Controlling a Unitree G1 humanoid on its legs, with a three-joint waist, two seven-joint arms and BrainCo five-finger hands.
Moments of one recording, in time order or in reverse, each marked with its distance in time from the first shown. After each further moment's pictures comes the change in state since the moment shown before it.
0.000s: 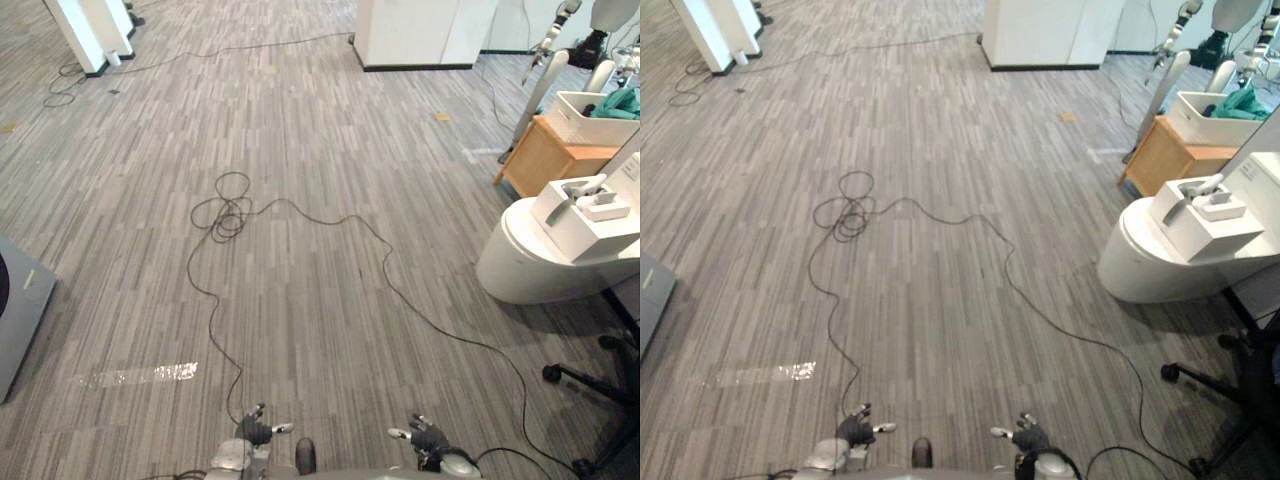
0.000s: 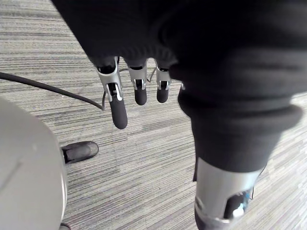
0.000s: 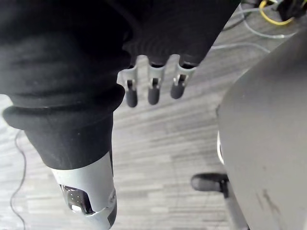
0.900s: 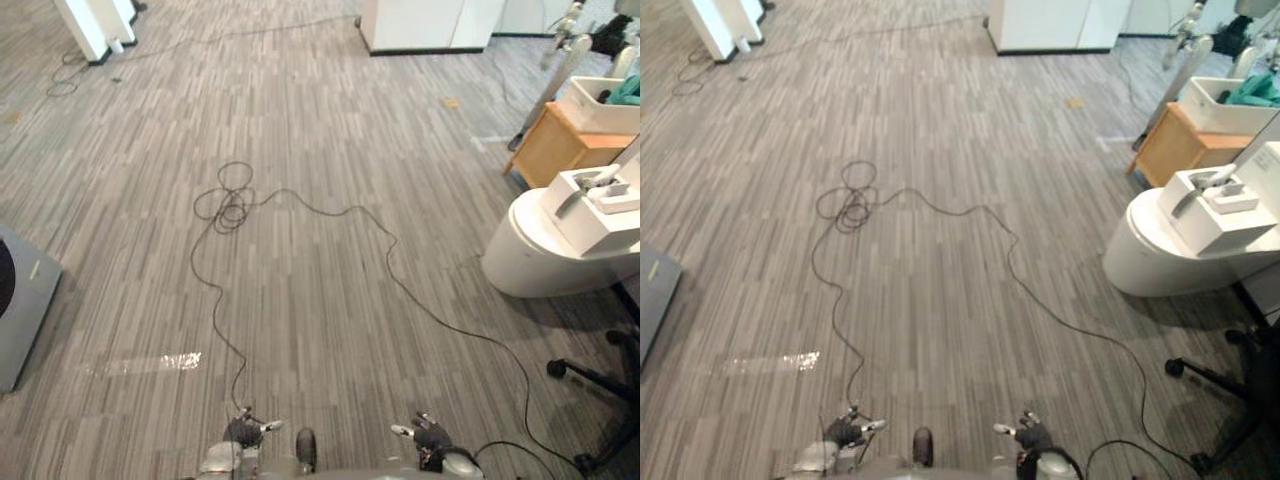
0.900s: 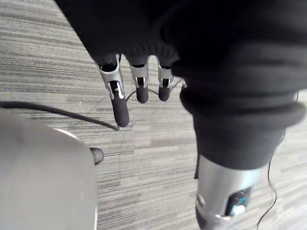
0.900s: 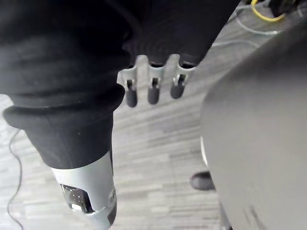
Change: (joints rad) left arm 0.014 0.003 0.121 -0.024 -0.068 0.000 0.003; right arm 0.027 0.002 -0.002 -0.064 0.029 0.000 0.002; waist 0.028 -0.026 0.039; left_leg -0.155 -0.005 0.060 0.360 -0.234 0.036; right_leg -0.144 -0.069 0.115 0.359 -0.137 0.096
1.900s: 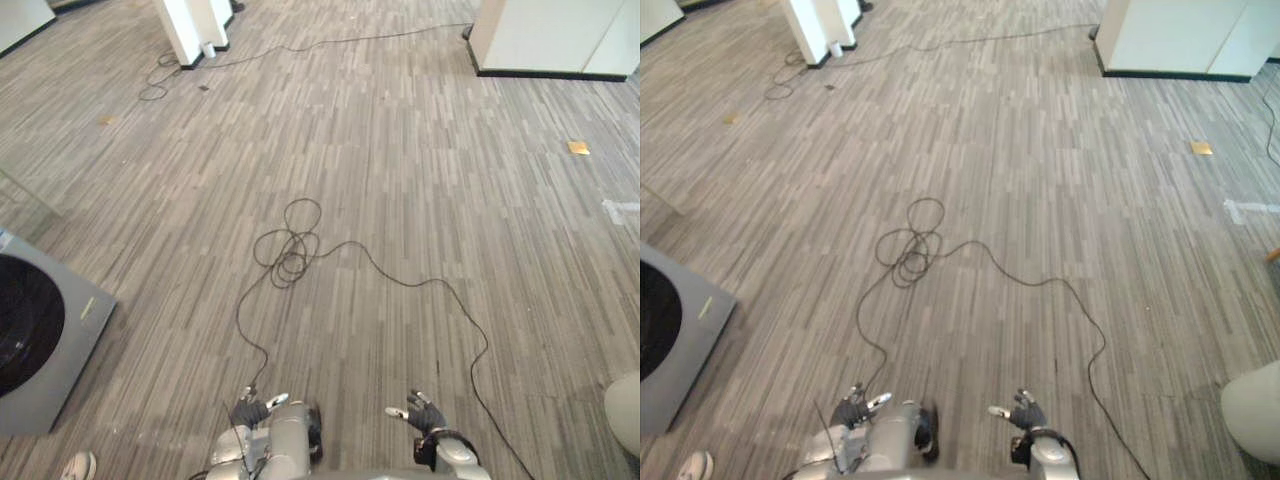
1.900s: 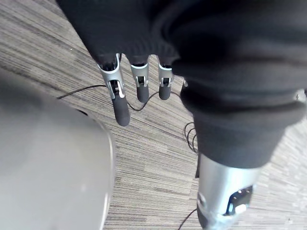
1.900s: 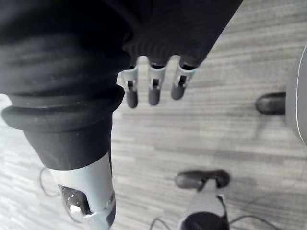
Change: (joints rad) left arm 0.022 -0.097 0.076 -0.118 -0.007 -0.013 0.003; right arm -0.010 0.012 0.043 -0.063 0.001 0.001 -0.025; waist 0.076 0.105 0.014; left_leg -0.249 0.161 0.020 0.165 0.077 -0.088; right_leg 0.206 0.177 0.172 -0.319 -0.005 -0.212
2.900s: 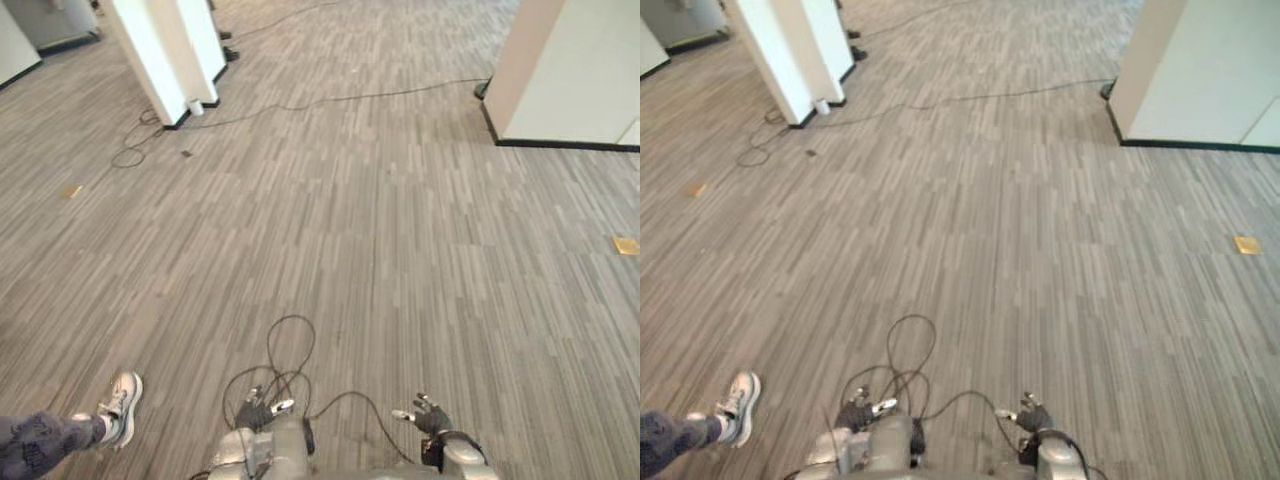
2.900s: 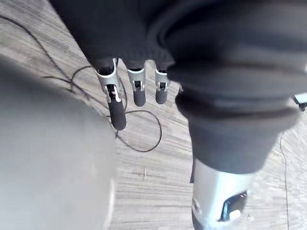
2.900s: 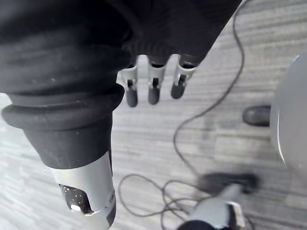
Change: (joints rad) left arm 0.002 0.013 -0.032 0.011 -0.011 -0.001 -0.003; right arm -0.035 -0.023 -0.018 0.054 0.001 0.010 0.020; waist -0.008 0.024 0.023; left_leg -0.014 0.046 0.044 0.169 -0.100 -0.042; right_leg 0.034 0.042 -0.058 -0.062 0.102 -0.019
